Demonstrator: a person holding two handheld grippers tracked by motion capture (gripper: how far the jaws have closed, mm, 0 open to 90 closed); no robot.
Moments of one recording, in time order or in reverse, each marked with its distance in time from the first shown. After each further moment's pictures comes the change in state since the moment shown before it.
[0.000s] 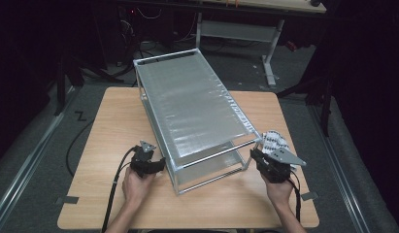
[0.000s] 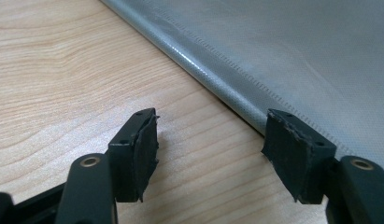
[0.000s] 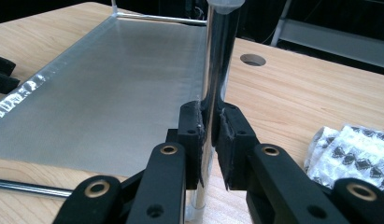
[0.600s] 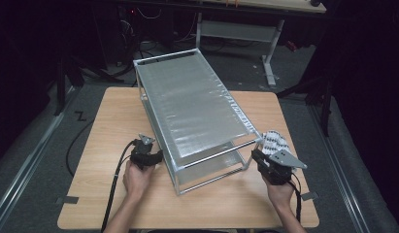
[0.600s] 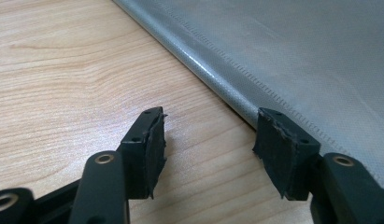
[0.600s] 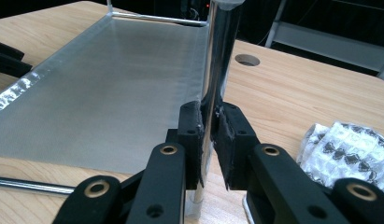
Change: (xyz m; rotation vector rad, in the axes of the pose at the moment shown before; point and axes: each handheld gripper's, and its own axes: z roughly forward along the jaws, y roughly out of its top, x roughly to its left) left arm 0.011 0.014 0.013 0.000 0.067 -0.026; right arm 0.001 -0.004 -0.005 -0.010 -0.023 -0.011
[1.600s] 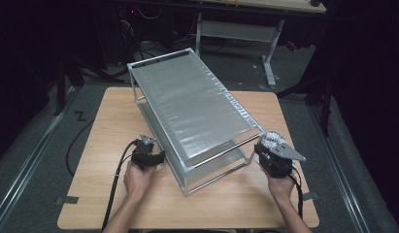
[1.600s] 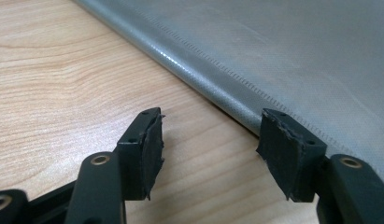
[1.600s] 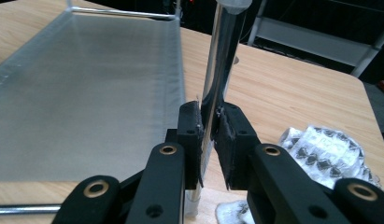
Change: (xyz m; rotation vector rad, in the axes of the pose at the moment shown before) left arm -0.002 0.001 0.001 -0.011 -0.049 -0.008; right arm -0.012 0.008 0.012 0.025 -0.064 0.000
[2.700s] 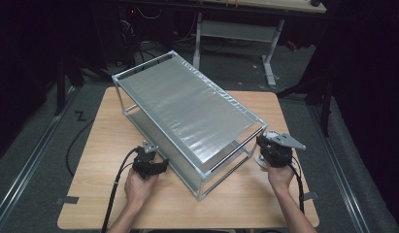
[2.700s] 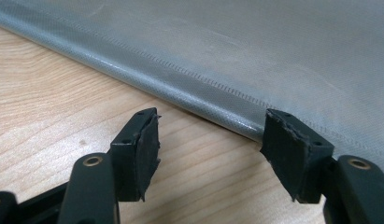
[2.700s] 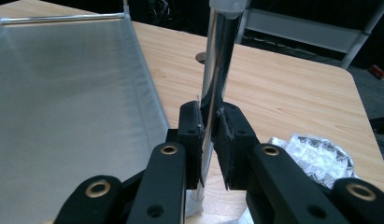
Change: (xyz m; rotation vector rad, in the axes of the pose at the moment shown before) left arm -0.017 -0.015 -0.016 0.004 -0.075 0.018; right arm -0.019 0.012 0.022 0.022 -0.042 0.060
